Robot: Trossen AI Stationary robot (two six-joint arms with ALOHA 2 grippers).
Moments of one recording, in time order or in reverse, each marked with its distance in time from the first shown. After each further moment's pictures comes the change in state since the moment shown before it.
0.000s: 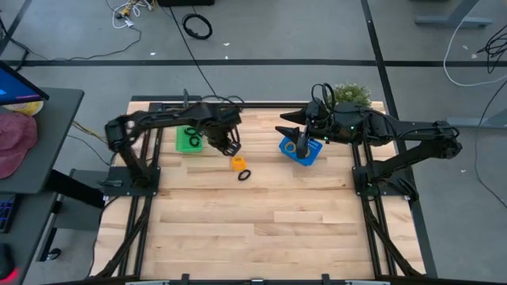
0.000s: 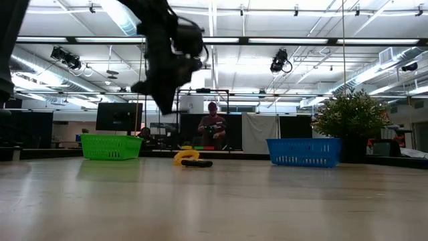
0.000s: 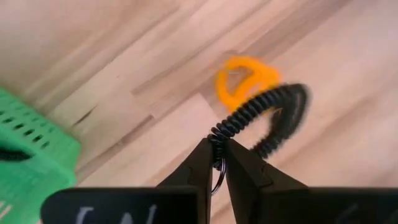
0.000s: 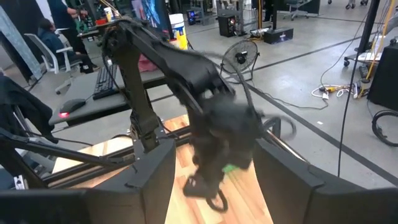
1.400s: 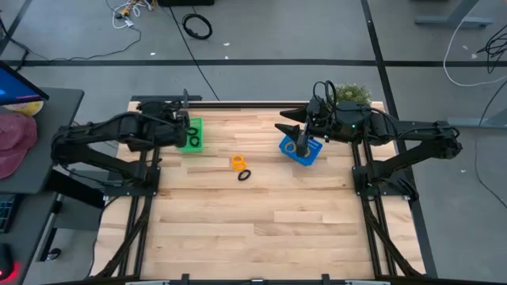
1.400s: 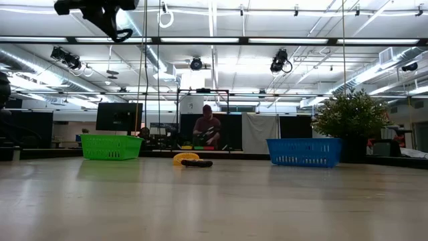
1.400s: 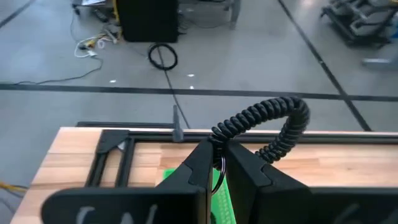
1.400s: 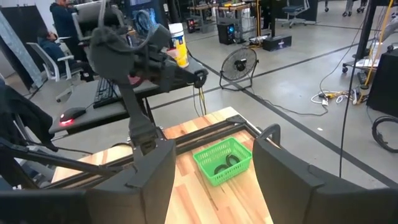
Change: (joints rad) left arm -0.325 -0.589 -0.010 -0.499 -1.176 -0.837; right arm -0.008 0.000 0.000 0.033 0.000 -0.008
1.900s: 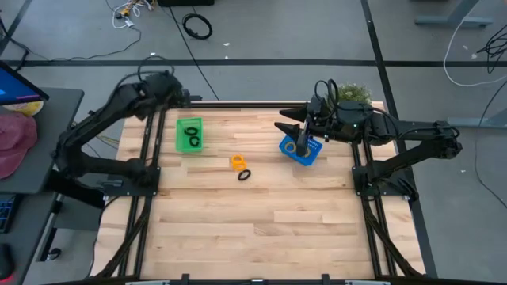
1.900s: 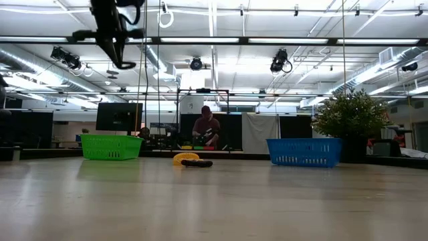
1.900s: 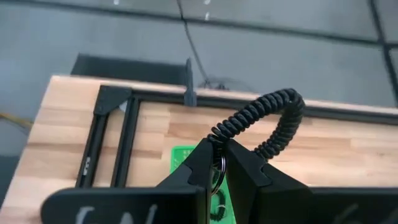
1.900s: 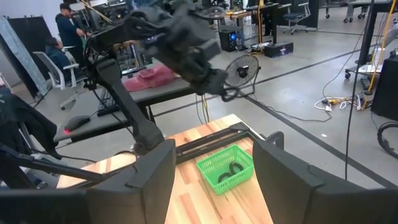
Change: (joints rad) left arm 0.608 0.048 0.002 0.315 0.525 0.532; right arm 0.000 0.000 0.000 0.037 0.000 -0.001
